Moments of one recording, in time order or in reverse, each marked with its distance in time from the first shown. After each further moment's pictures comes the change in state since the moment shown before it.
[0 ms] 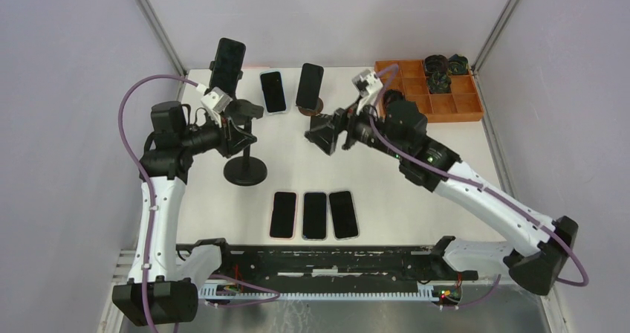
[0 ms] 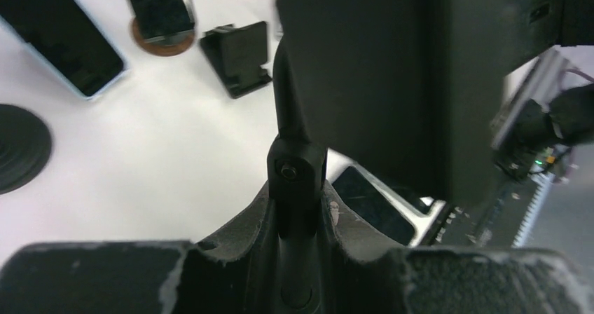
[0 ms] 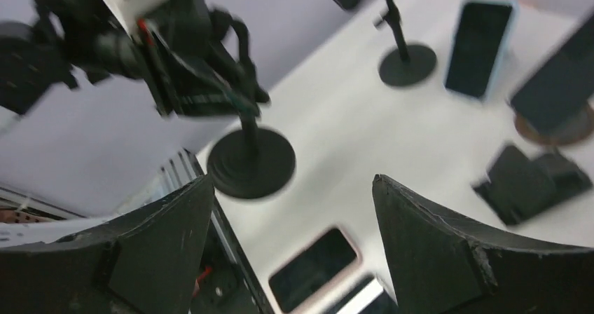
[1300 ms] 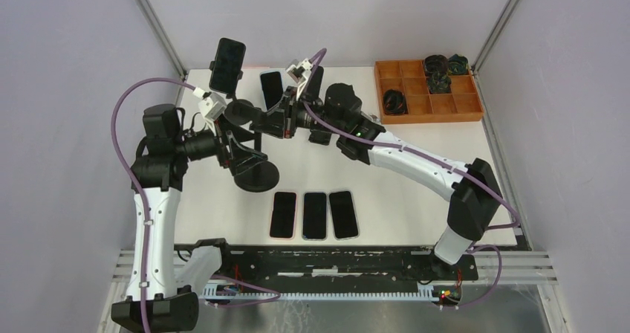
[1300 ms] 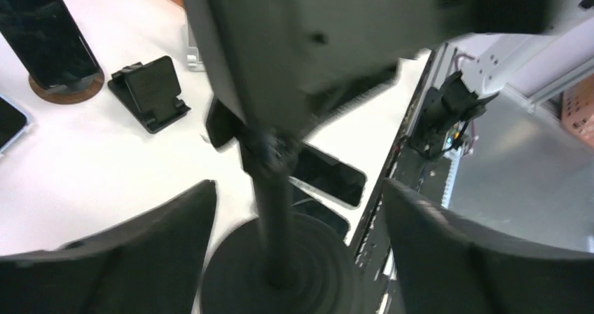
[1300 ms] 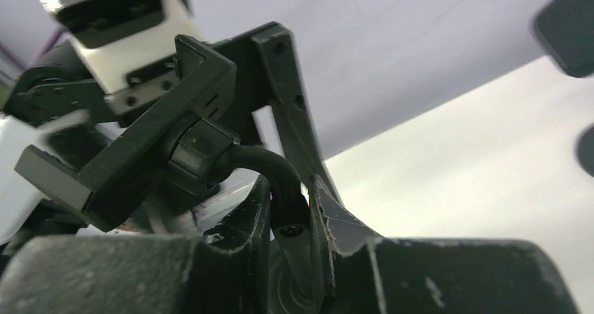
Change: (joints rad) left arm -0.006 -0.063 0.065 -0.128 0.271 0.007; right arm 0.084 0.553 0.348 0.500 -0.352 0.165
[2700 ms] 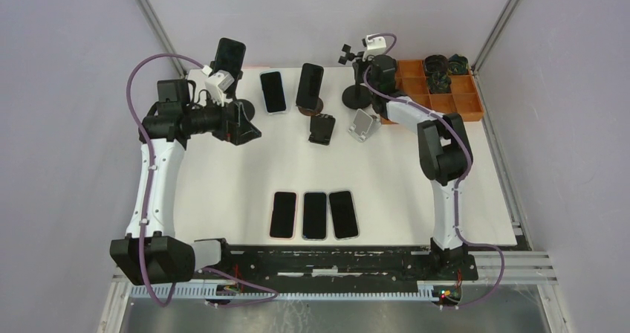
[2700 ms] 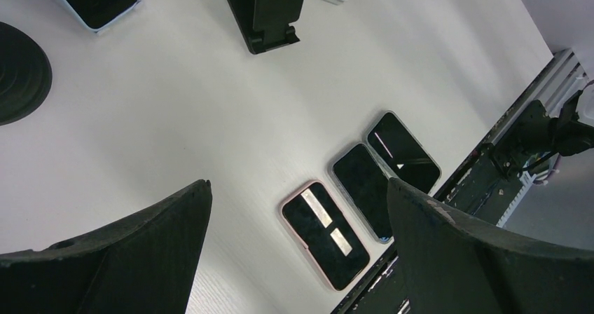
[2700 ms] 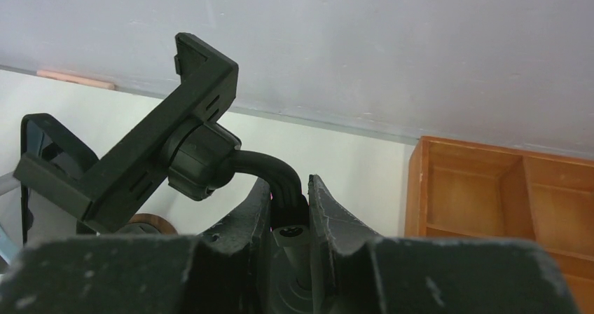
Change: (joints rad) left arm -0.005 0.317 0.179 -0.119 -0.358 0.017; right arm -0.562 0.473 0.165 0.051 0.585 -0.557
